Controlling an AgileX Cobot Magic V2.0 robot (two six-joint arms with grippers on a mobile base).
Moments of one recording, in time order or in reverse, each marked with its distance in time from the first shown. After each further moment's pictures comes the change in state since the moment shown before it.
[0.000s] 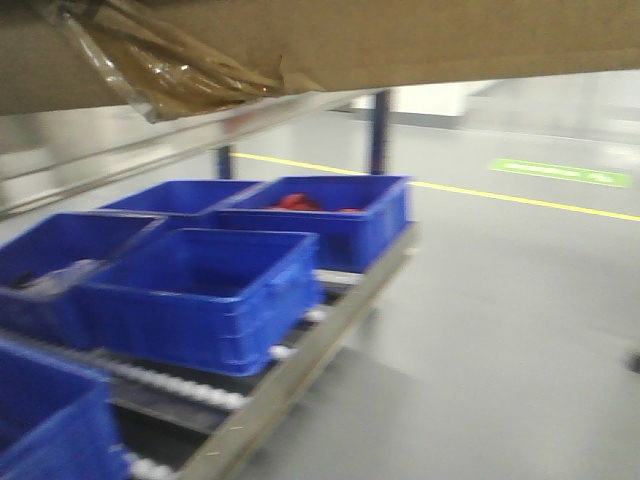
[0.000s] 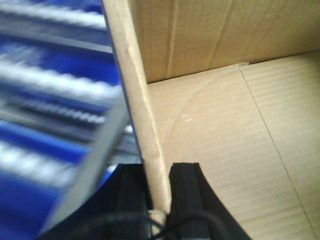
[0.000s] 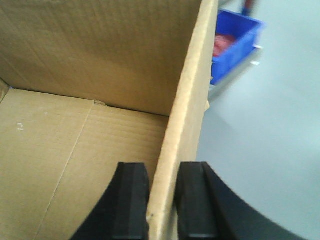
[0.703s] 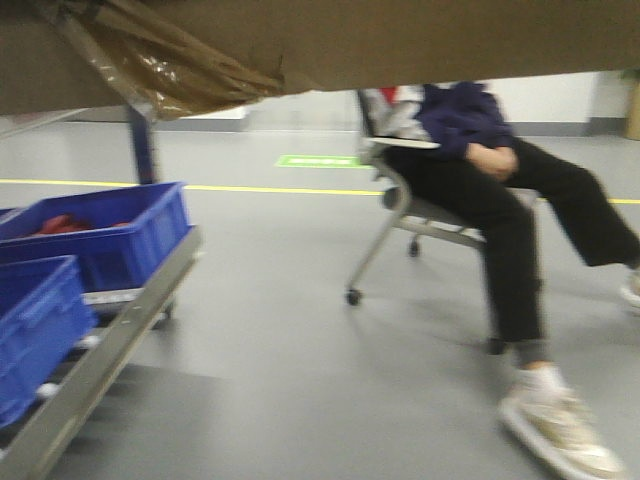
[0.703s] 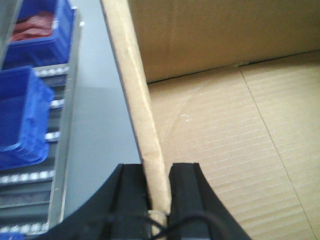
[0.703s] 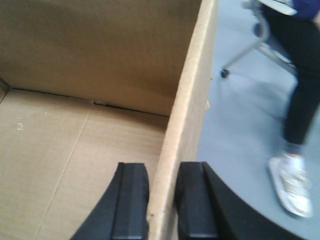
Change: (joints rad) left arm 0.000 0.000 0.000 0.000 0.000 0.000; right arm 0.000 0.000 0.000 0.000 0.000 -0.002
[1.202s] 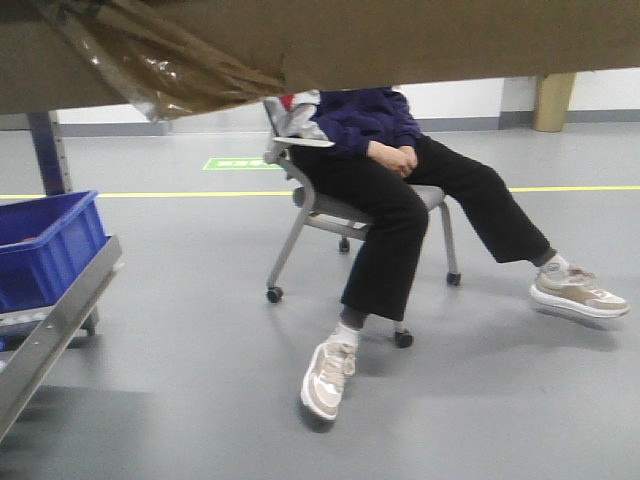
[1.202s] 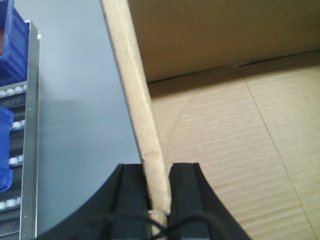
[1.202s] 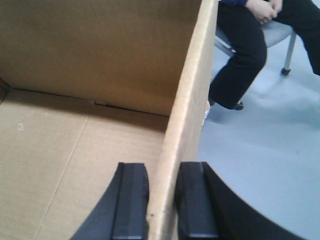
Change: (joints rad) left arm 0.000 0.000 0.000 0.000 0.000 0.000; right arm 0.000 0.000 0.000 0.000 0.000 0.000
